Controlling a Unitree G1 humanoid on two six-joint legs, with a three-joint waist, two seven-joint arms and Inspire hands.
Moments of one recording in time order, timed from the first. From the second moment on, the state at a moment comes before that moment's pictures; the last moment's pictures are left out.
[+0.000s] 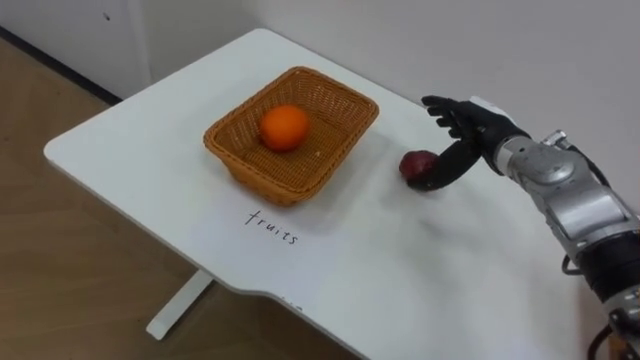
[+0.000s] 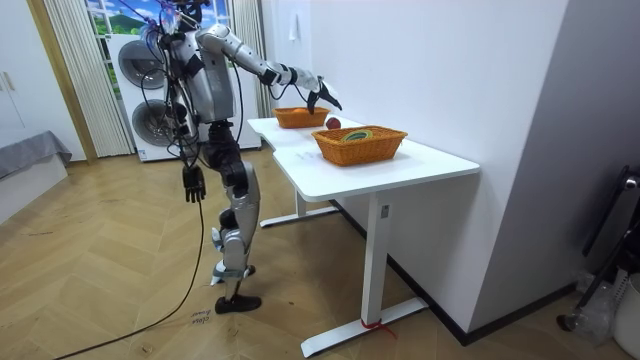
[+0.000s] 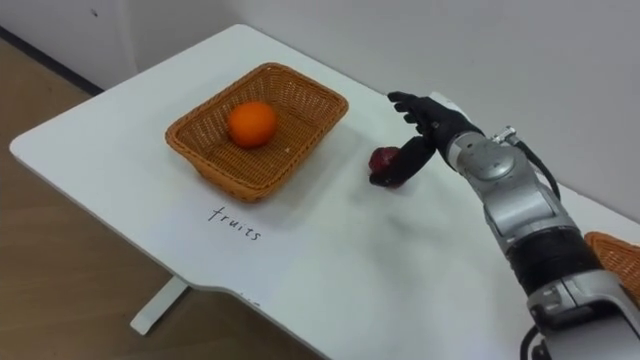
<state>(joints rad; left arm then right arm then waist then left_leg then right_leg) 0.32 0.29 0.10 0.99 0.27 0.26 -0.03 -0.60 -0.53 0.33 0.62 0.02 0.24 0.20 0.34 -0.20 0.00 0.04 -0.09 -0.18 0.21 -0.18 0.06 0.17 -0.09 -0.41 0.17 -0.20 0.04</state>
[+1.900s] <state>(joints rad) 0.26 0.31 0.02 0.92 0.27 0.22 0.02 -0.73 -0.51 0.37 0.91 -0.05 0.23 0.00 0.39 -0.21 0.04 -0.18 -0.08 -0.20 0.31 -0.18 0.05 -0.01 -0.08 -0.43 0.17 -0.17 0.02</state>
